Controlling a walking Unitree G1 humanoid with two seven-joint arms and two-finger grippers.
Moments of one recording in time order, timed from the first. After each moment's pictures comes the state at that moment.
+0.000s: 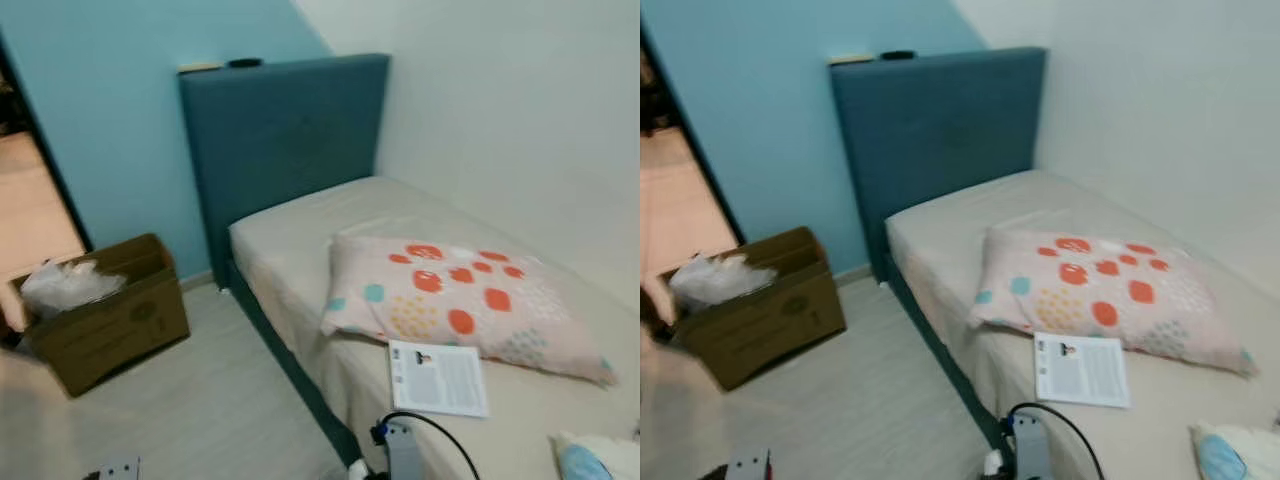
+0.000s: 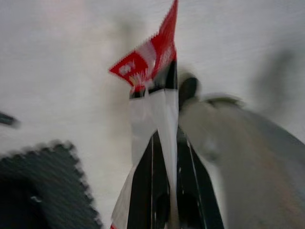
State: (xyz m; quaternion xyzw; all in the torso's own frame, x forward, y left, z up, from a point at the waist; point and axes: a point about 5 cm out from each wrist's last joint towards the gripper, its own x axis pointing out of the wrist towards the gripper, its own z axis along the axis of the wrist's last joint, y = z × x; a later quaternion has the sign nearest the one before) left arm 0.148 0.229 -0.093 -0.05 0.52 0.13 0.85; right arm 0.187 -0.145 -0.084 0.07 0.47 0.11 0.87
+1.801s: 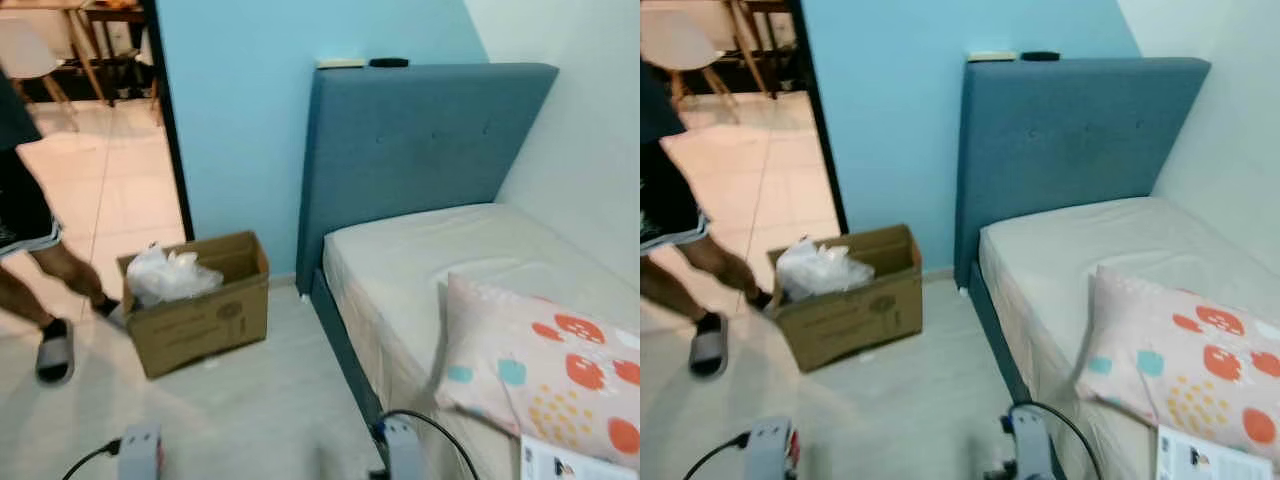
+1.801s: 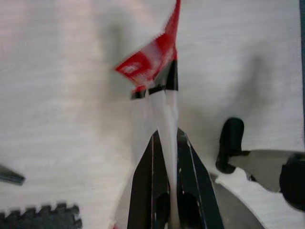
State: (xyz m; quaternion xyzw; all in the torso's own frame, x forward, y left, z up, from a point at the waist) left arm 0.182 0.218 -0.080 -0.05 0.47 0.09 0.88; right arm 0.183 -0.155 -0.086 0.03 0.47 0.07 0.88
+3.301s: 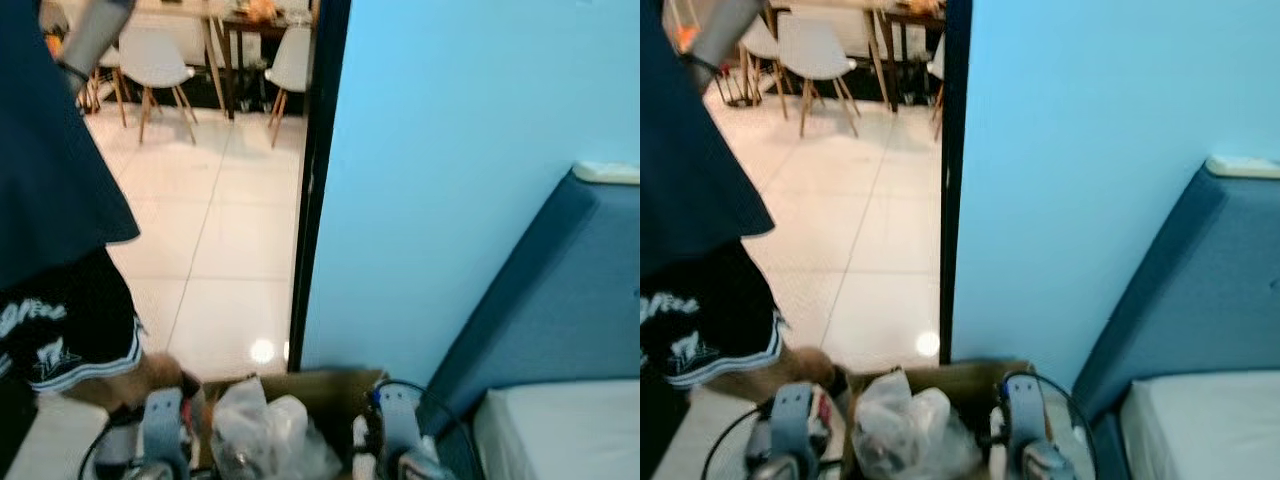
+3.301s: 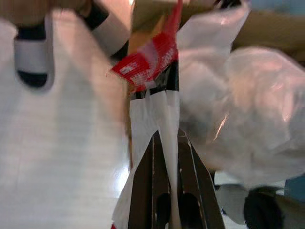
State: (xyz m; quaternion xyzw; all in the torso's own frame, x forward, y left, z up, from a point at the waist) left arm 0.219 0.199 -0.063 -0.08 0.41 0.03 0.91; right arm 0.228 -0.147 -0.061 0.02 0.41 0.09 0.91
